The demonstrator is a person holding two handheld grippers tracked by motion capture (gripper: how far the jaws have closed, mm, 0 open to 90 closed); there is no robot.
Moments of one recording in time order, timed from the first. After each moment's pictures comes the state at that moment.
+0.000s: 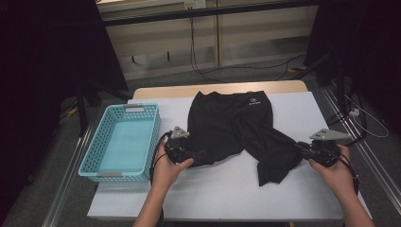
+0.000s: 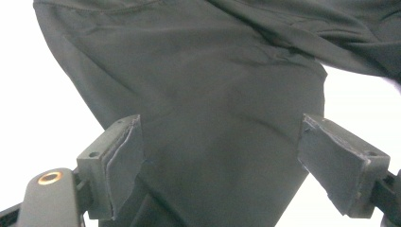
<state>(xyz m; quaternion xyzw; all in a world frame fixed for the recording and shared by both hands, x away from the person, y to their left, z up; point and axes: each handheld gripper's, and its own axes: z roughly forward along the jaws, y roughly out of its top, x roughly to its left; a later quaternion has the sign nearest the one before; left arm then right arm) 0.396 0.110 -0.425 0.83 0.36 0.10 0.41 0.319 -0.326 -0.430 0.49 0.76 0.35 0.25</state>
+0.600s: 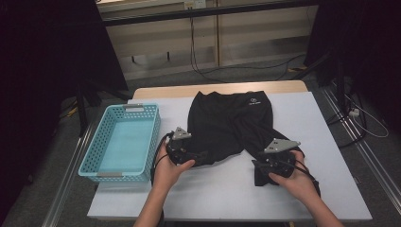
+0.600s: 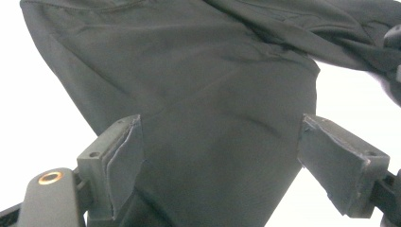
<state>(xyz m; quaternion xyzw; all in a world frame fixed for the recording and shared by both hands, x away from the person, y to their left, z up) 0.394 0.107 -0.425 0.84 0.35 0.10 0.41 0.320 -0.220 -0.442 0.39 0.83 0.36 0.18</state>
